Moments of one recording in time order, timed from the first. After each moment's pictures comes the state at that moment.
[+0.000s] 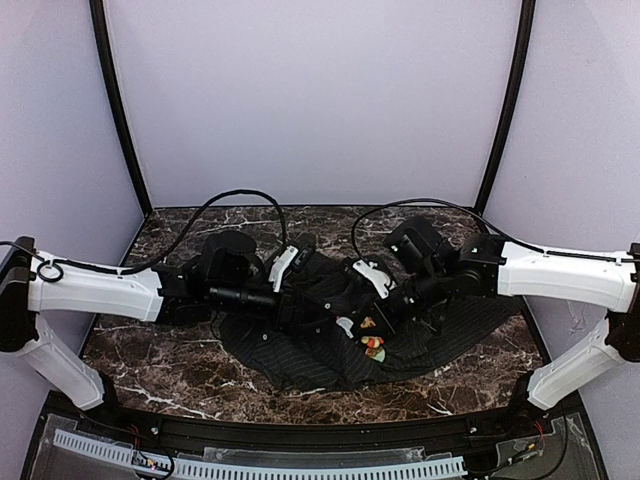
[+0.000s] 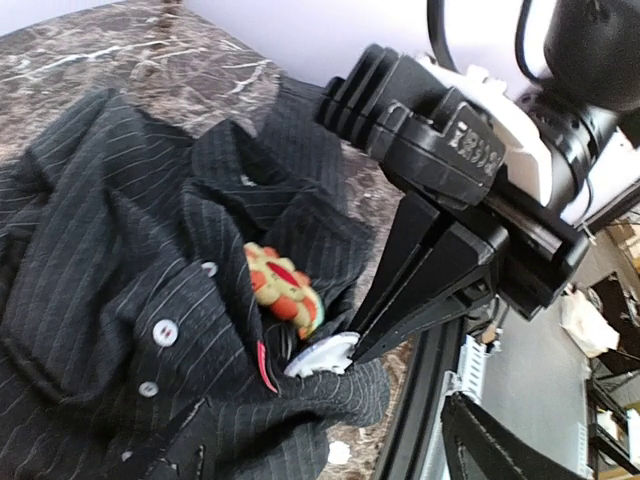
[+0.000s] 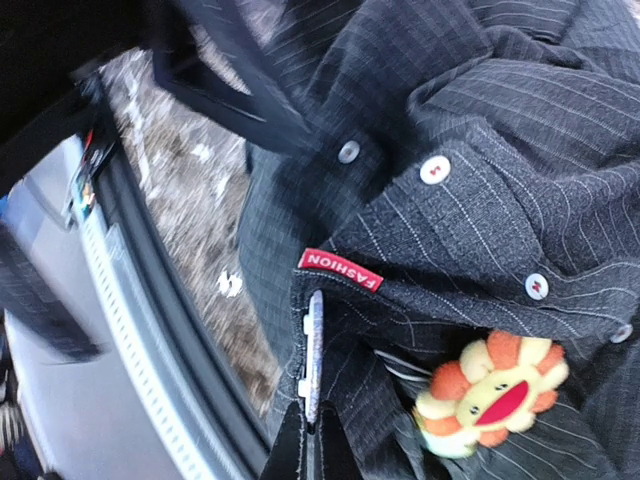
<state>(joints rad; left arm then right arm) -0.99 1.49 0.89 0.17 0.38 -0.40 0.97 1.37 1.01 -0.52 -0.29 0.25</state>
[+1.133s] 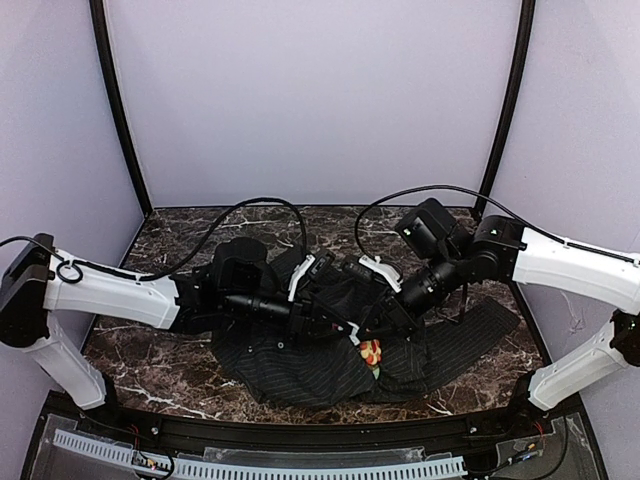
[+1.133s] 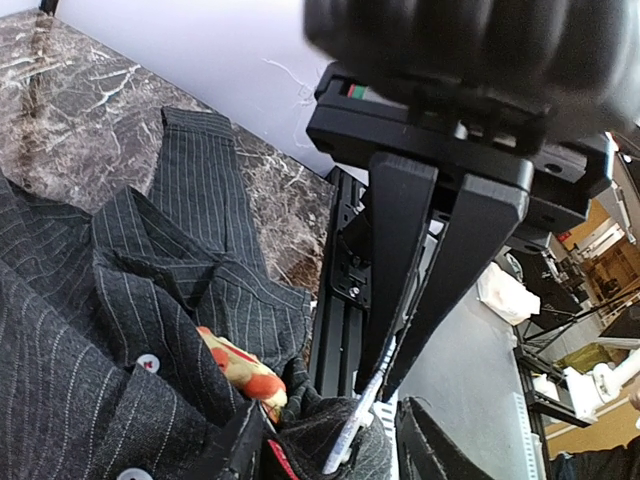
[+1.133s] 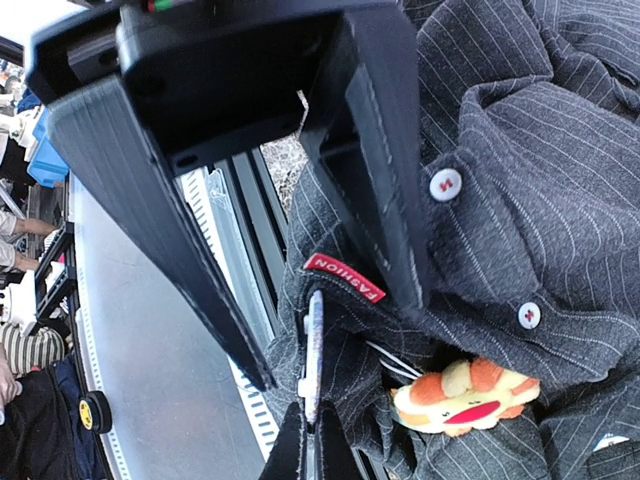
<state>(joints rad) -1.05 1.57 0.91 0.37 0.57 -0.45 0.95 1.32 1.14 -0.76 -0.54 0.11</state>
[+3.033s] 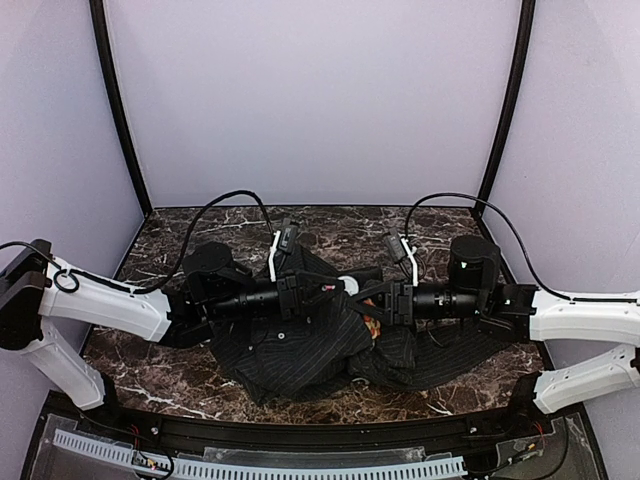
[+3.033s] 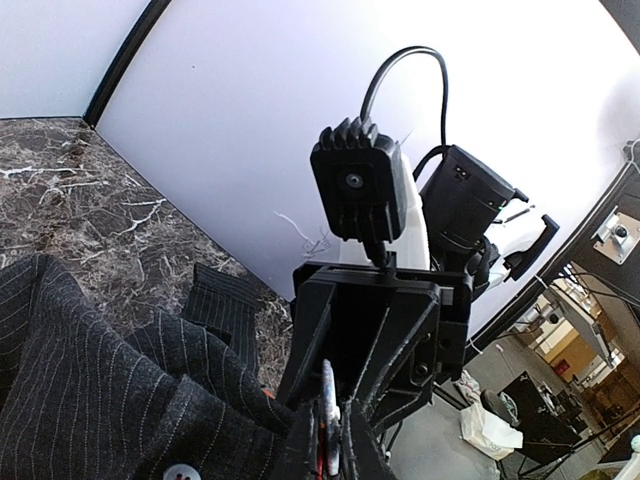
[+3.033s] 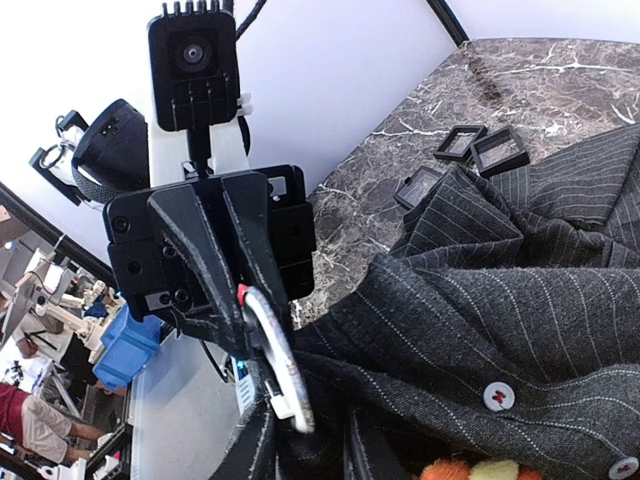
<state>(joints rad) -1.06 1.53 0.77 0.83 0.32 -0.68 0.93 1.09 0.61 0.28 -0.43 0.61</state>
